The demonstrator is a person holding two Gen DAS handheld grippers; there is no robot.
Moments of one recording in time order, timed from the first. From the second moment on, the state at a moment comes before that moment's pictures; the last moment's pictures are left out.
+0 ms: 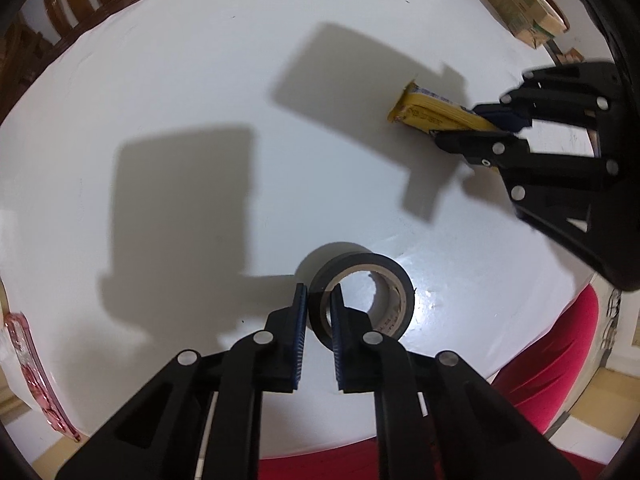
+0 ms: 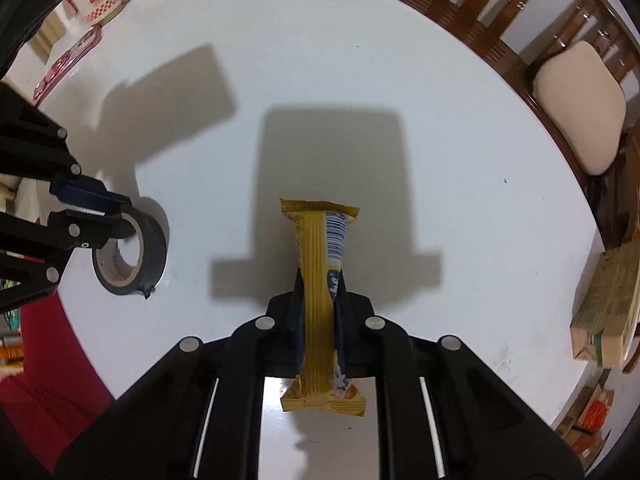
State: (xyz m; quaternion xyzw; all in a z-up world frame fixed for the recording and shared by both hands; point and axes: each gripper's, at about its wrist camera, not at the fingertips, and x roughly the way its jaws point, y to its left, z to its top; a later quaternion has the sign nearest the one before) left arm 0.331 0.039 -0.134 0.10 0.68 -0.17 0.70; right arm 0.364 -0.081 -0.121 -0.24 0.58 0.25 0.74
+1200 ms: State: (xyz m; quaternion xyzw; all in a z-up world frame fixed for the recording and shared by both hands) left arm 0.205 0.026 -0.022 0.09 0.54 -0.17 0.82; right arm 0.188 -0.128 0.002 -0.17 0.44 0.21 0.85
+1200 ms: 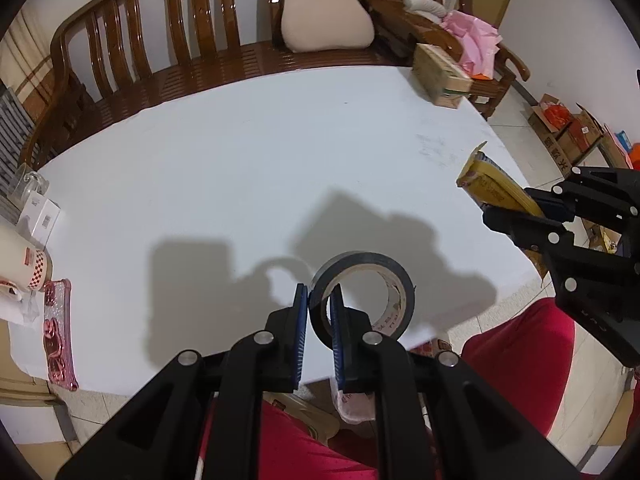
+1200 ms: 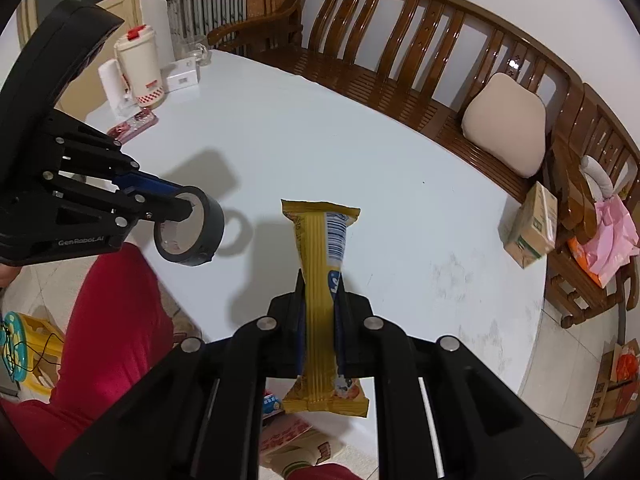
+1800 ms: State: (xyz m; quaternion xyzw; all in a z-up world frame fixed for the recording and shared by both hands) left arm 0.123 -0.006 -0.044 0.10 0.53 -0.21 0.81; right arm 0.075 -0.130 0.005 -0.18 0.42 0.20 0.87
